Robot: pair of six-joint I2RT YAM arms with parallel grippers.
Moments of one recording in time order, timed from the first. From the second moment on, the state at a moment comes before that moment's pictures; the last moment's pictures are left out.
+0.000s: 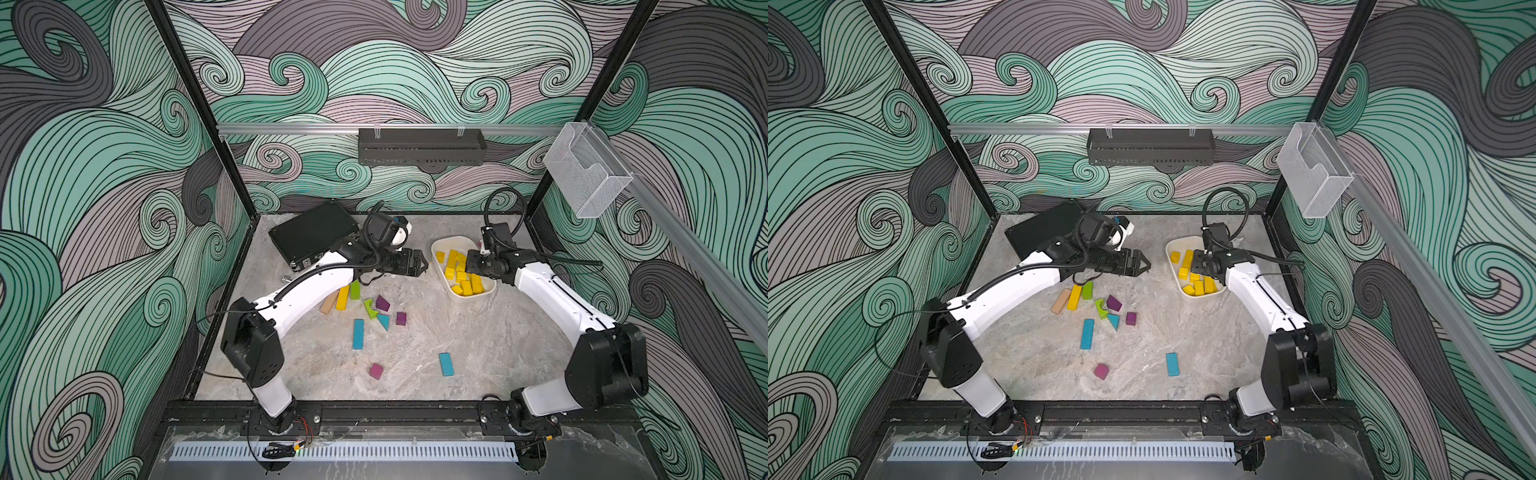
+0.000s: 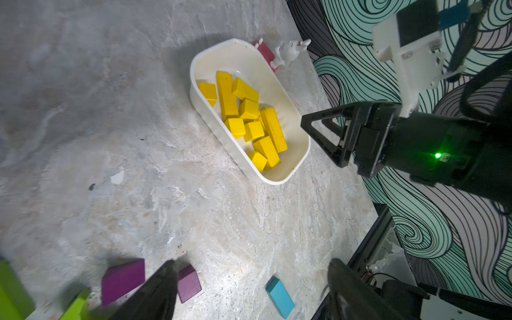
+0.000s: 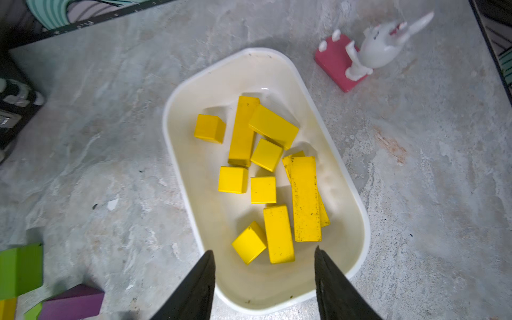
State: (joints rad) left arm -0.70 1.63 1.51 -0.63 0.24 -0.45; right arm 0.26 1.46 1.18 -0.63 0.12 0.35
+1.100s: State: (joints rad) left arm -0.25 0.93 0.90 -0.86 -0.12 -0.39; right arm 1.00 1.93 1.76 -0.63 0.15 0.29
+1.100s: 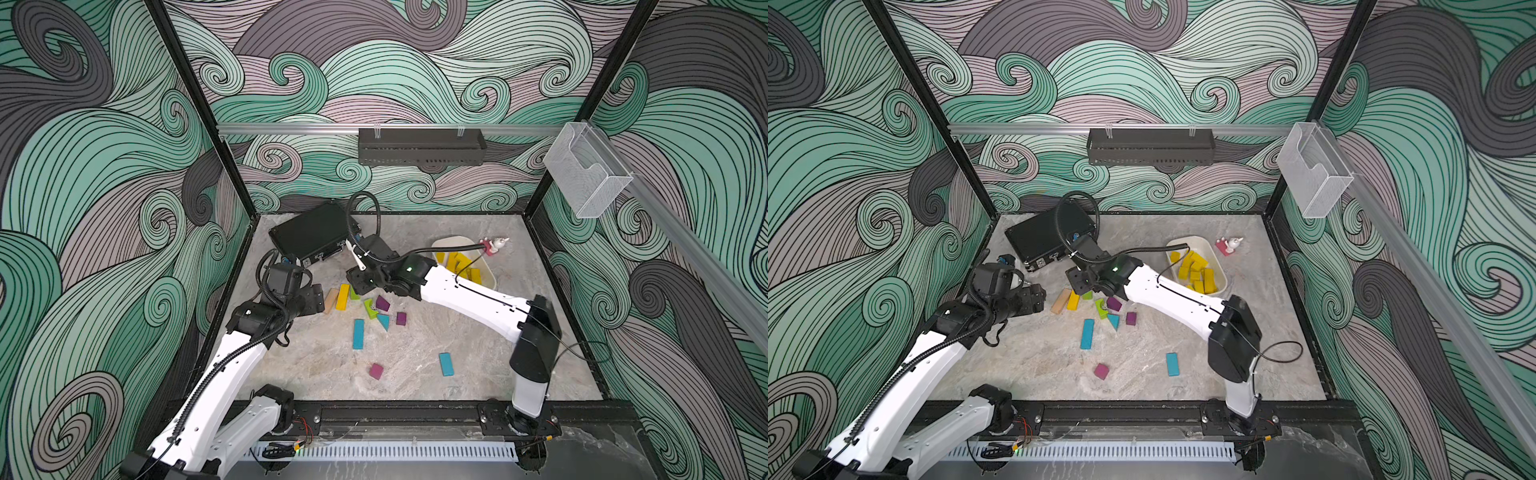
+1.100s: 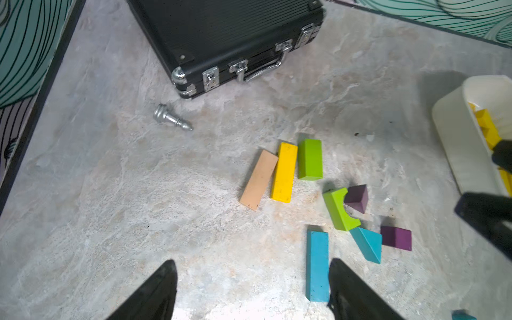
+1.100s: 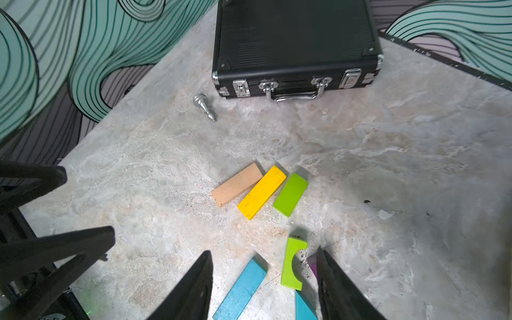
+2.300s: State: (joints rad) left arm 0.00 0.87 0.79 -0.73 0.13 -0.37; right arm 1.09 2.45 2.07 -0.75 0.29 0.62
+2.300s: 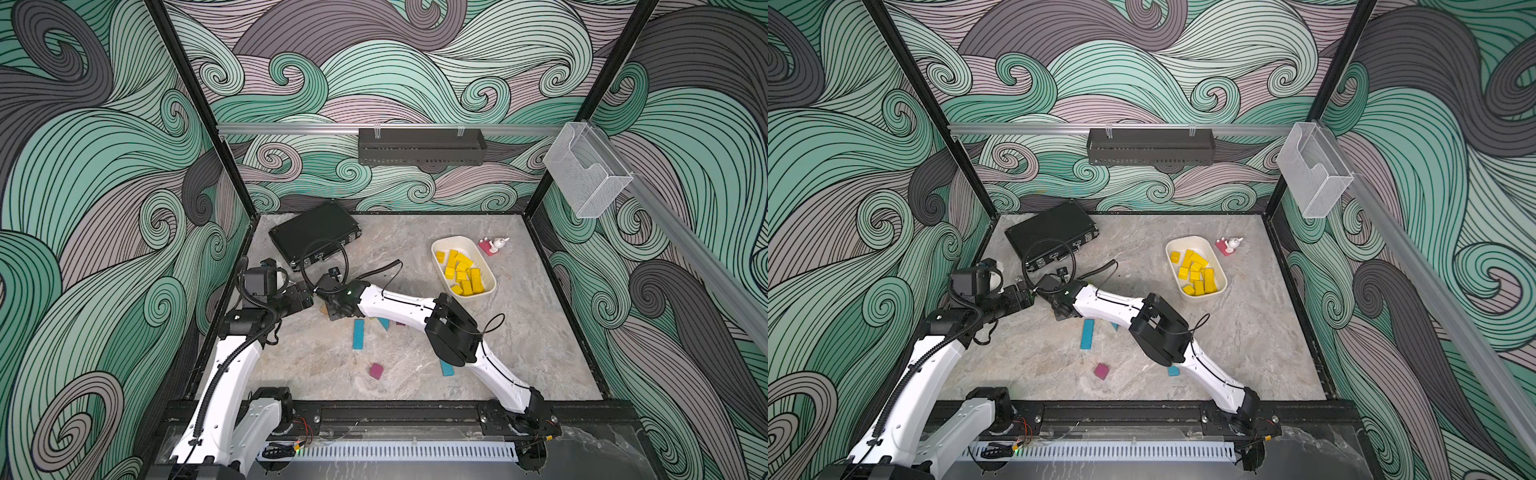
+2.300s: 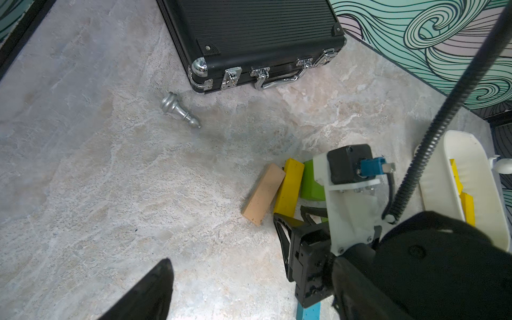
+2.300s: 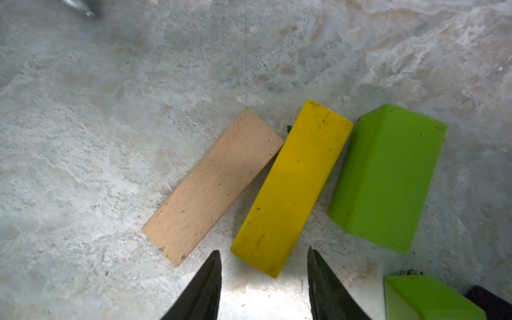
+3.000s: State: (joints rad) left arm 0.01 0.87 0.77 -0.73 0.12 -0.37; right arm 1.08 2.51 2.13 -0.79 0.30 0.65
